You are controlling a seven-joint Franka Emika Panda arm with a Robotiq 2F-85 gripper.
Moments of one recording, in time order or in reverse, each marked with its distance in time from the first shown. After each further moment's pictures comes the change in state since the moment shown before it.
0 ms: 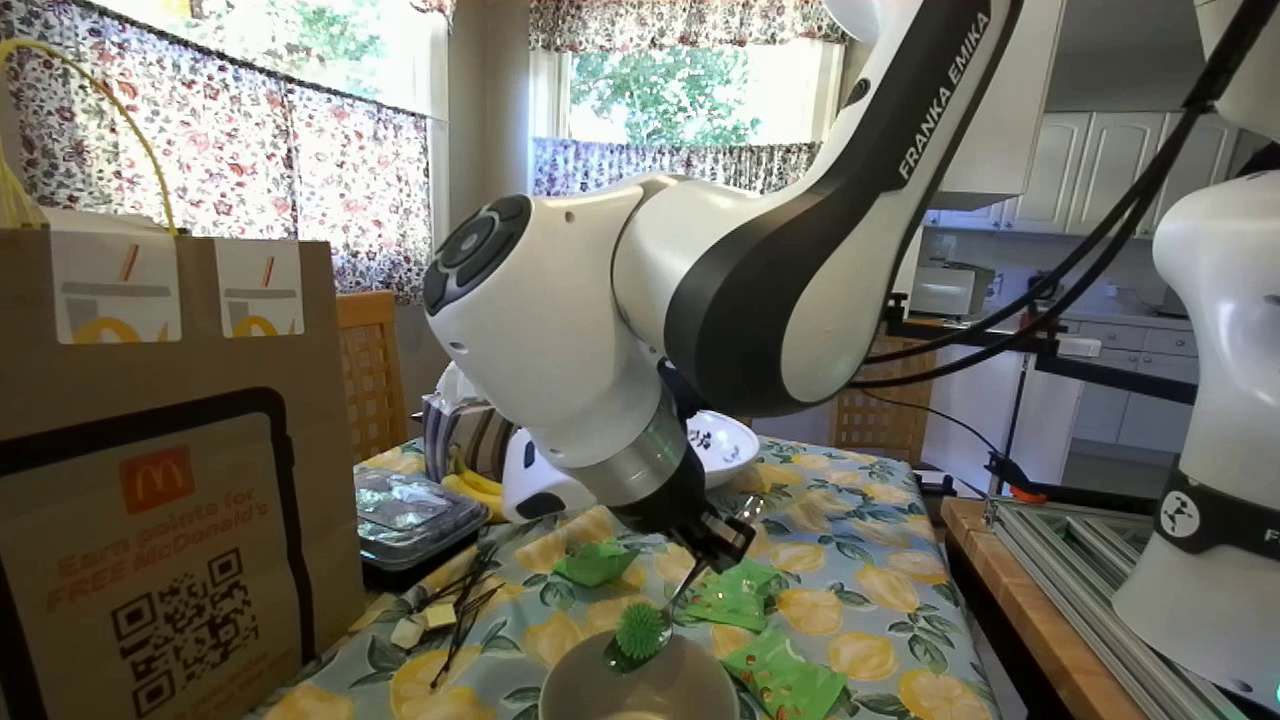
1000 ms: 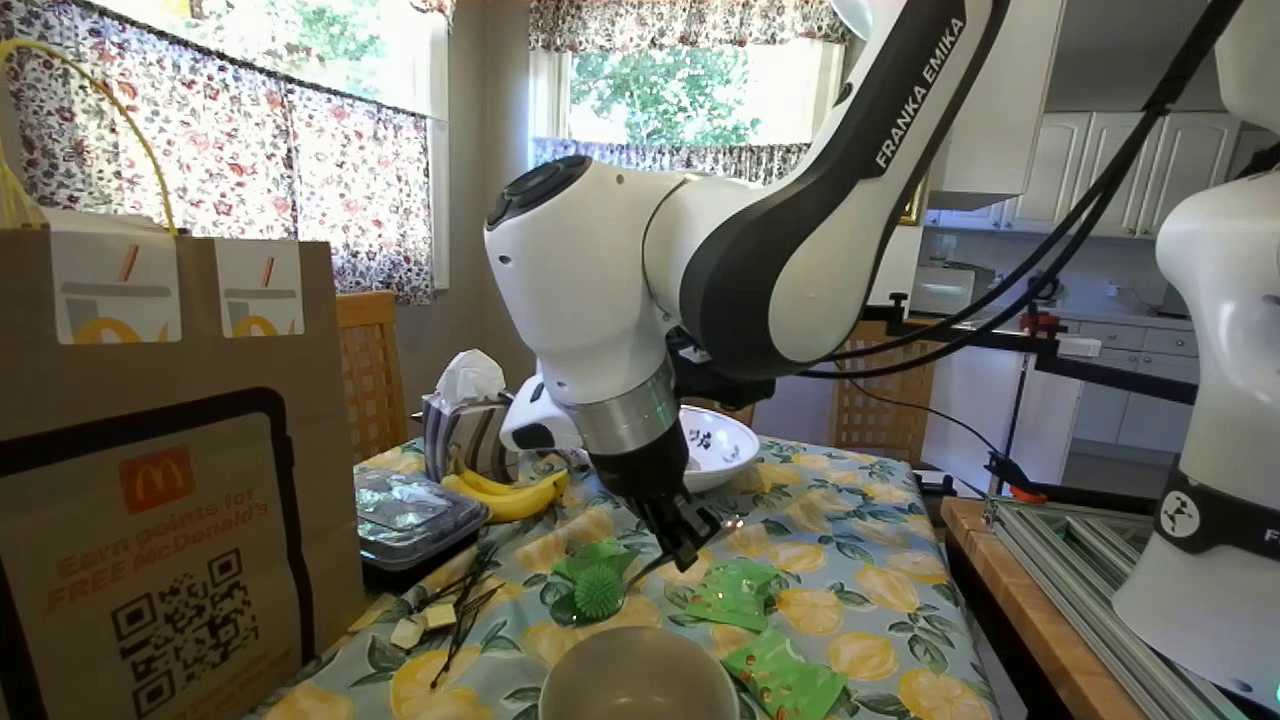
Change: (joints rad) arm -0.045 -0.069 -0.056 -0.088 0.046 0.258 0.087
